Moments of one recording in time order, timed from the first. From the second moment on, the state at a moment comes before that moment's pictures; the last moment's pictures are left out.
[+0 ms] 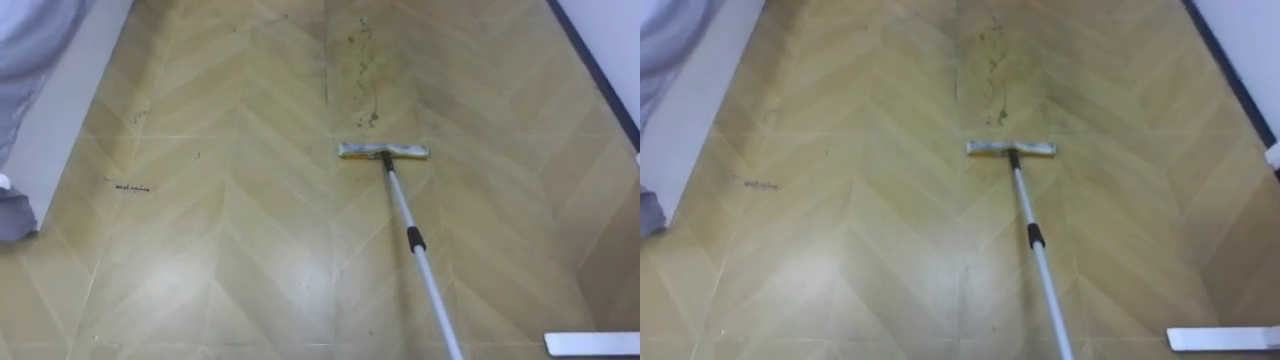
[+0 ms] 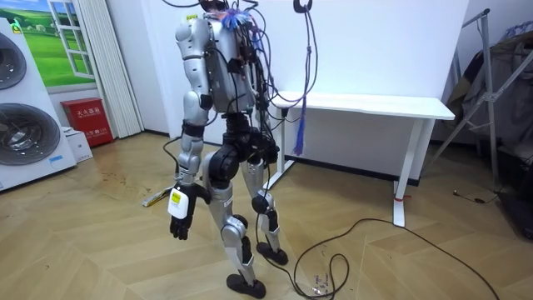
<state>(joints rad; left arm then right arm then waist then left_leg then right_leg) 0.08 0.19 0.03 1.13 0.11 0.12 0.10 0.05 -0.25 0.08 1.33 0.00 0.15 0.08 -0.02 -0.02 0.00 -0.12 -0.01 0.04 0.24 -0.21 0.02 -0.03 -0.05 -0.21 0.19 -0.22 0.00</state>
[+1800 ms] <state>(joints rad) -0.02 0.24 -0.12 1.28 -0.06 0.17 0.00 -0.15 -0.48 0.21 1.48 0.31 0.17 0.22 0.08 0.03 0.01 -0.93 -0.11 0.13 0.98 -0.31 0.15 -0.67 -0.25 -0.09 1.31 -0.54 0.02</state>
